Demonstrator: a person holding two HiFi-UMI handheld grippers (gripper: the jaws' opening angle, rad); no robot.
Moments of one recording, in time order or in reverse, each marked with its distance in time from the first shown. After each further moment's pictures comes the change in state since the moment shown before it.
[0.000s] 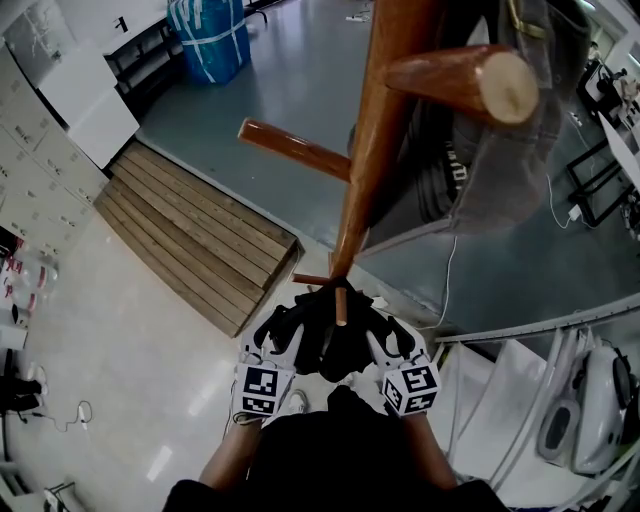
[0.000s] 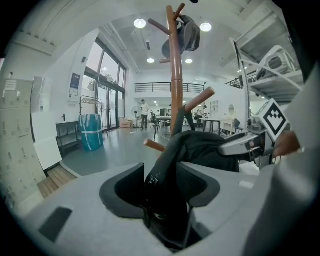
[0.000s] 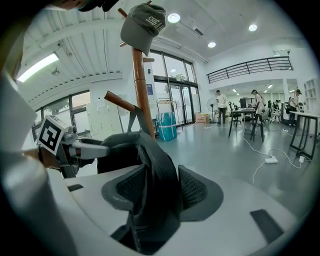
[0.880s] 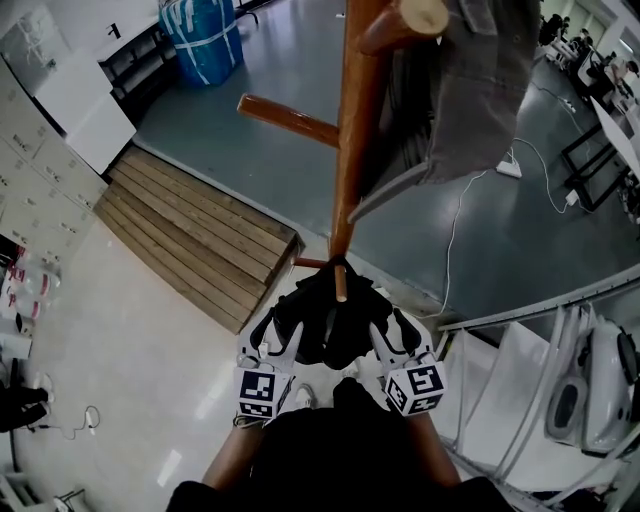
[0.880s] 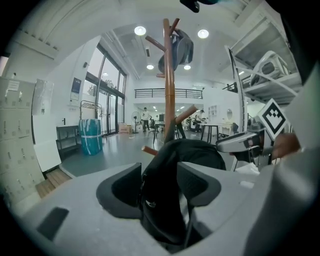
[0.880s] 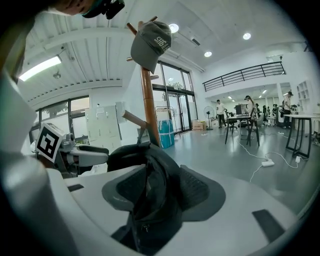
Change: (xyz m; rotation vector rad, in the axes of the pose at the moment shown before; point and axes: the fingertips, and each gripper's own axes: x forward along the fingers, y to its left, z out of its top) left arm -0.039 -0.013 0.009 -0.002 -0.066 -0.006; right arm -0.039 0.019 0.016 0.010 -0.093 -0.042
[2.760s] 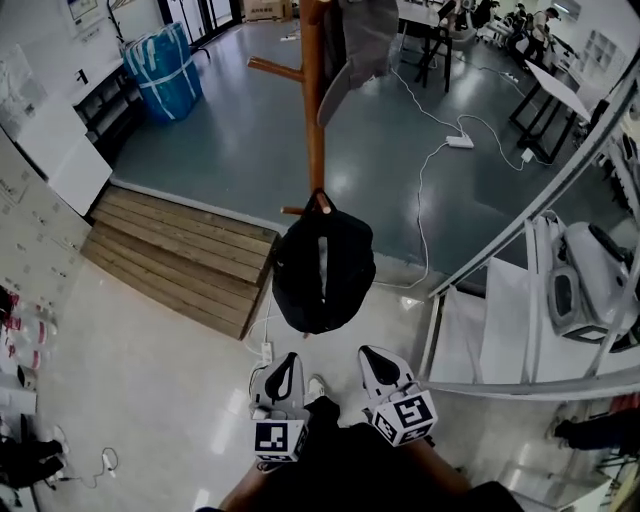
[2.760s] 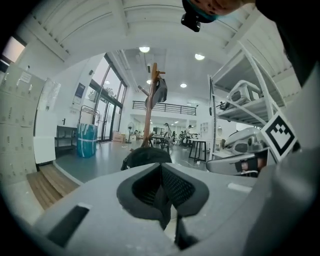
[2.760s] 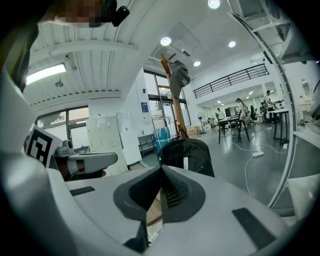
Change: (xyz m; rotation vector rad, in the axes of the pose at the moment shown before) left arm -0.234 -0.085 -0.015 -0.100 -0.157 -0.073; right arm -0.181 0.192 -0.049 0.081 -0.104 -0.057
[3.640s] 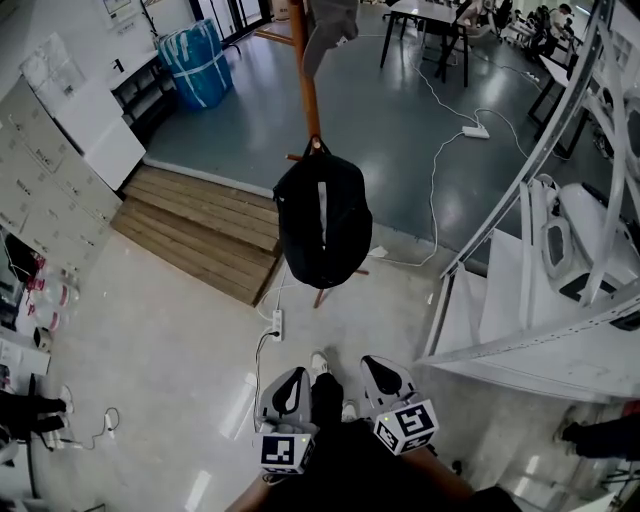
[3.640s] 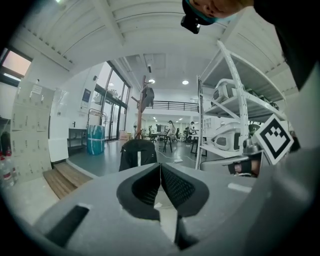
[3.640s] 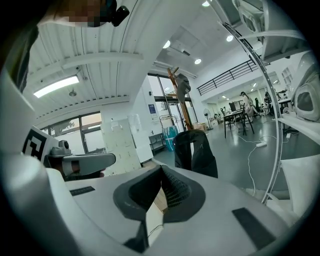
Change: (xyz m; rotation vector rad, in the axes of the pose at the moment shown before) left arm -0.180 -0.153 -0.055 0.019 0.017 0.078; right arm -0.199 0.048 -0.081 0.044 0.004 0.105
